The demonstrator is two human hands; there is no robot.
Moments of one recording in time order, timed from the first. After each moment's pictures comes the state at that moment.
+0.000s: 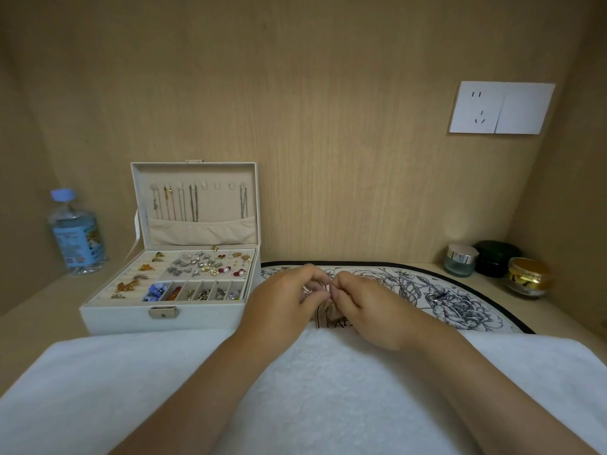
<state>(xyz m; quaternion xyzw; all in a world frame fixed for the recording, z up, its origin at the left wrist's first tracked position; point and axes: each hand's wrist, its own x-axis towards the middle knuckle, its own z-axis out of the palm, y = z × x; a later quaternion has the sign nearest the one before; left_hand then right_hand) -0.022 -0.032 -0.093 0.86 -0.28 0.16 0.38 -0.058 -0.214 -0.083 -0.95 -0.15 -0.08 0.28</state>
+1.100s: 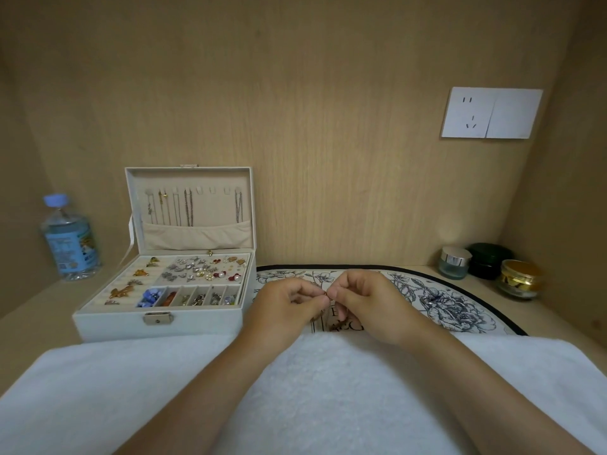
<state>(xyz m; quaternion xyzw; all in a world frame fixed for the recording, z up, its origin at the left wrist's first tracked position) -0.022 -0.043 -0.100 0.79 -0.18 0.04 0.58 -0.055 -0.215 -0.084 -0.85 -0.10 -0.08 0.52</state>
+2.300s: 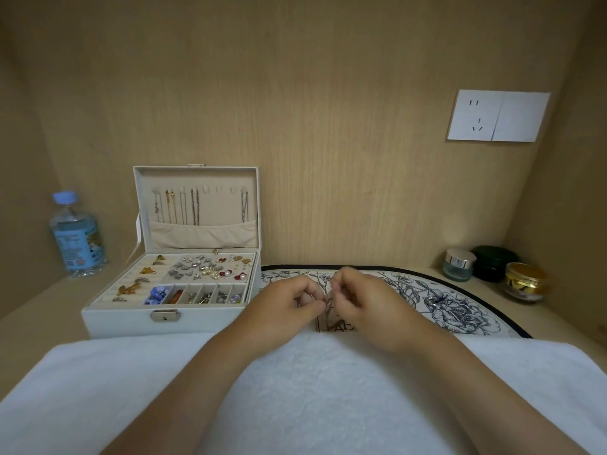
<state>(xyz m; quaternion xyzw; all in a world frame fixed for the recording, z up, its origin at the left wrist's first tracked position) -0.015 -0.021 -0.094 0.85 -0.29 0.01 0.45 -0.060 -0.207 -0.079 -0.93 -0.14 -0.14 0.32</state>
